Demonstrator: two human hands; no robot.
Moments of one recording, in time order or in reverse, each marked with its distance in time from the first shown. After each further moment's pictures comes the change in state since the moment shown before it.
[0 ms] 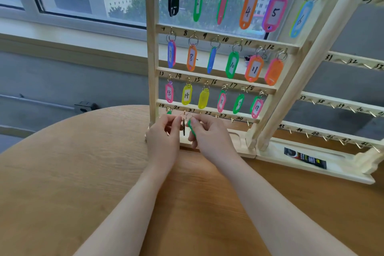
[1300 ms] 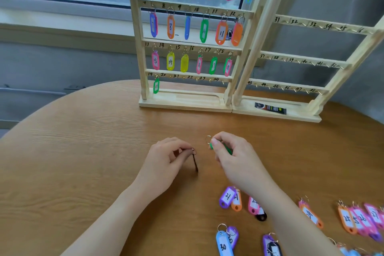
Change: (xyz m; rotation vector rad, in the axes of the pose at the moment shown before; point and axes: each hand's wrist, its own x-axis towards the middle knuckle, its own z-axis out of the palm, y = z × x) left_hand -0.140 0.037 -0.083 0.161 -0.611 0.198; right_hand -0.184 0.022 -0.052 -0.266 0.026 0.023
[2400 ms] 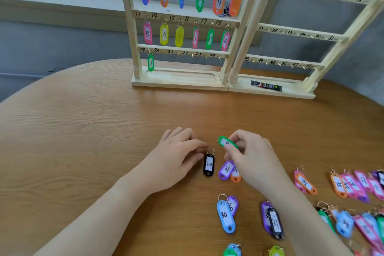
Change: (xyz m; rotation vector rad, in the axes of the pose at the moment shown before) left_hand -0.019 0.007 0.009 0.325 -0.347 0.255; right_hand -0.039 0.032 -0.001 -0.273 0.073 0.178
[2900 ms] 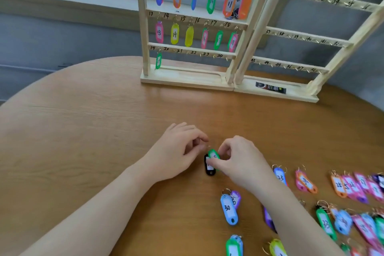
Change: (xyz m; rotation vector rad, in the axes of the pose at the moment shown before) left_hand -0.003 -0.003 -0.005 -0.131 0.127 -0.003; right_hand -0.006 -0.022 0.015 -0.283 -0.173 0.032
